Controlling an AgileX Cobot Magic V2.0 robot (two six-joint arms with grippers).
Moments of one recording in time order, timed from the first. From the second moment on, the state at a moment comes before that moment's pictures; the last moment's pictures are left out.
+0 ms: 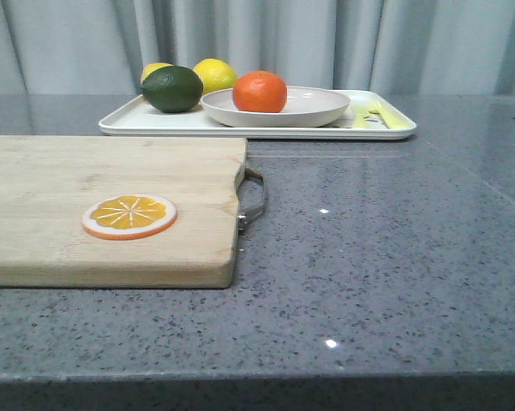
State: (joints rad) left arm 0.02 0.00 0.00 -0.04 0.10 -0.05; right arm 0.03 0.18 -0.22 -0.13 0.03 0.10
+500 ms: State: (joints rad) left arm 0.02 0.00 0.00 -0.04 0.10 -0.05; right arm -0.01 -0.01 0.03 -0.10 0.10 0.10
